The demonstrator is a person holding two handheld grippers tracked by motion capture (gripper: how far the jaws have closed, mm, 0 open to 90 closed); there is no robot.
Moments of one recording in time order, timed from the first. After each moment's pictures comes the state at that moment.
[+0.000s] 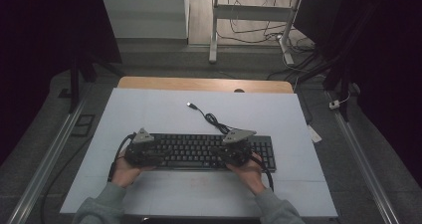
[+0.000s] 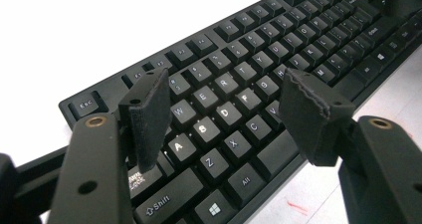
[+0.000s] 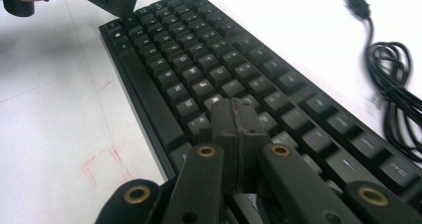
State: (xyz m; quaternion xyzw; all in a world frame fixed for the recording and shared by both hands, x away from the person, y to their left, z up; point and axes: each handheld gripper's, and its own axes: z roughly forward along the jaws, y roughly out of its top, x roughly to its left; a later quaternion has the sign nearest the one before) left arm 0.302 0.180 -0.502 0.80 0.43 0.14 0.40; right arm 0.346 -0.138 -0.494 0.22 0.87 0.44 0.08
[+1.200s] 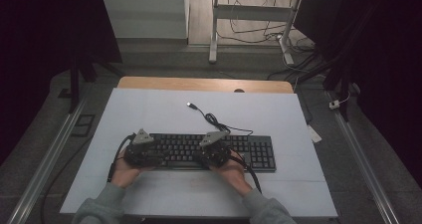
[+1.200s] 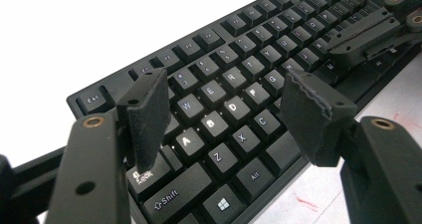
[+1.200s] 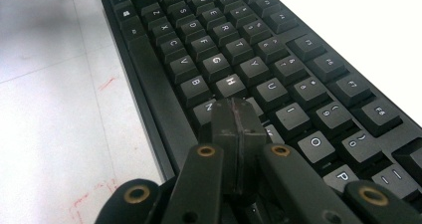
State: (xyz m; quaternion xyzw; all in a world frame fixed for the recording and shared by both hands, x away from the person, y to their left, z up) left arm 0.302 0.182 -0.505 0.80 0.43 0.15 0.39; right arm 0.351 -0.083 -0.516 0.19 0.90 0.39 0.07
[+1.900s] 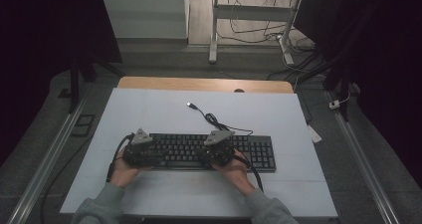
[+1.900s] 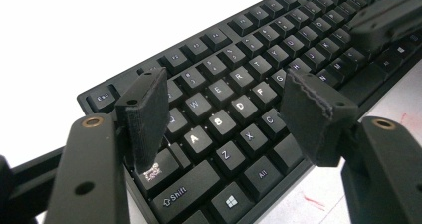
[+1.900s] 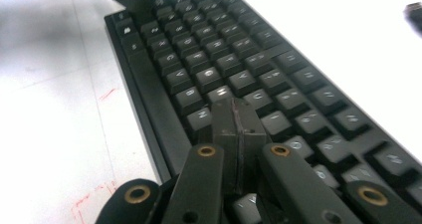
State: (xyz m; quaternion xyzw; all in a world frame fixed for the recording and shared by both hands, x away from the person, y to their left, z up) left arm 0.302 0.185 -0.506 0.80 0.43 0.16 0.39; right arm 0.349 -0.096 -0.505 0.19 0.88 0.42 0.09
